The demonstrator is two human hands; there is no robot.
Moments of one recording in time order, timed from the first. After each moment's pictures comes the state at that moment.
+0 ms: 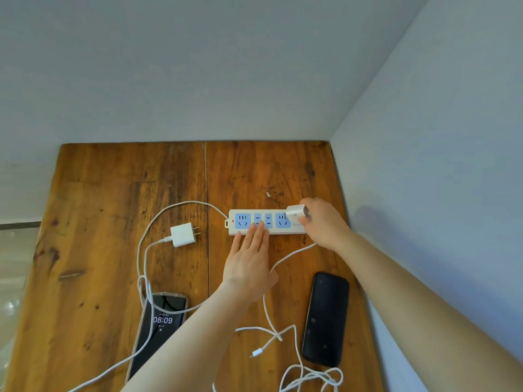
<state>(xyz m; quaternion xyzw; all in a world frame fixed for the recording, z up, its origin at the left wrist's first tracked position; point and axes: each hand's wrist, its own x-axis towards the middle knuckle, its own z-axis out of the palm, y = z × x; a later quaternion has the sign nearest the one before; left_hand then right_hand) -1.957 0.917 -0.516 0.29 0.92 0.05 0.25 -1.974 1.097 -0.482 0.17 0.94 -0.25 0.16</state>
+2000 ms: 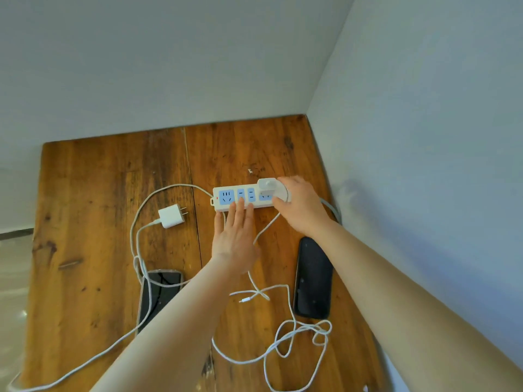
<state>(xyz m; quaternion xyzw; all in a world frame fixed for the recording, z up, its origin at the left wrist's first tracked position) -1.942 0.917 -0.499 0.27 0.93 0.02 0.24 -1.935 1.078 -0.473 0.19 0.92 -0.34 0.06</state>
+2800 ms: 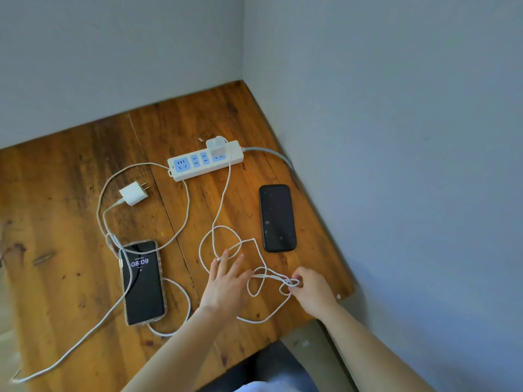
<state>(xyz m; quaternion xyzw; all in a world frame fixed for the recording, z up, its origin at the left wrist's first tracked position) -1.772 0.851 -0.523 0.45 0.84 -0.04 0.30 -1.646 1.008 -0.528 0.42 0.80 -0.37 0.23</state>
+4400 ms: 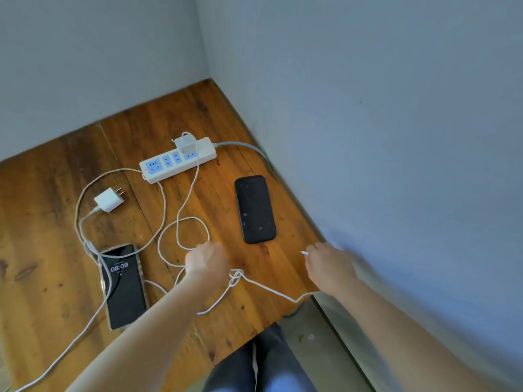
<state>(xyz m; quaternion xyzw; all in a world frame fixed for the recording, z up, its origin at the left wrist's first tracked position) -1.792 0.898 -0.503 0.30 0.90 -0.13 0.28 -1.608 1.066 -0.508 0.27 0.94 -0.12 0.18</state>
